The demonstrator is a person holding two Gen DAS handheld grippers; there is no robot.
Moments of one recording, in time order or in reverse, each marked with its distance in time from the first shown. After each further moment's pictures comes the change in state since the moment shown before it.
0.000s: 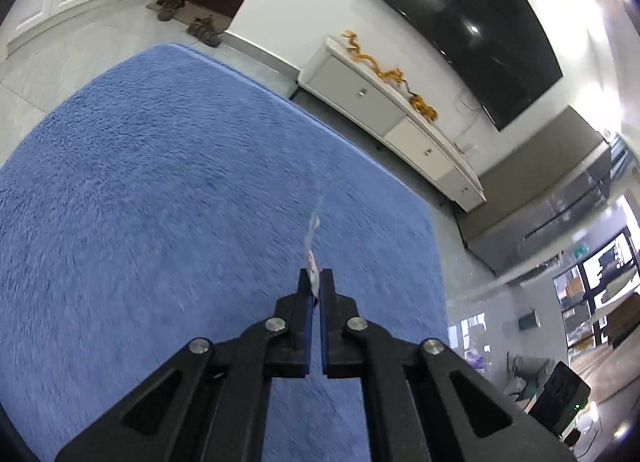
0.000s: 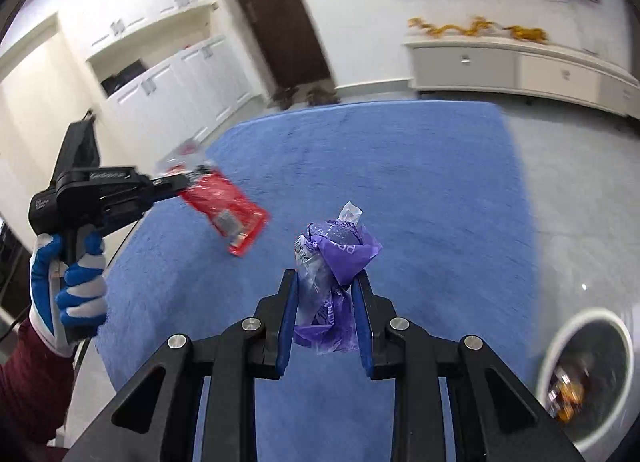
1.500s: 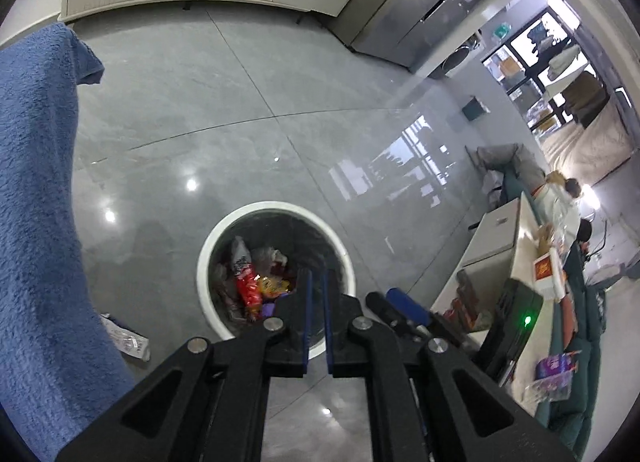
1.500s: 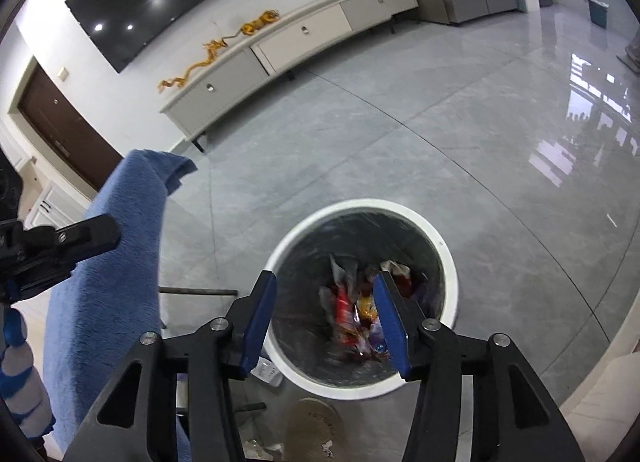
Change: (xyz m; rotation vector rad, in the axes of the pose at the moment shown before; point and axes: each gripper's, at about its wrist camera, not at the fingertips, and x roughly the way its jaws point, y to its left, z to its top) left arm 0.268 -0.389 -0.224 0.562 0.526 -0.212; right arm -0.114 -0.322 -0.154 0.620 -0.124 -0.399
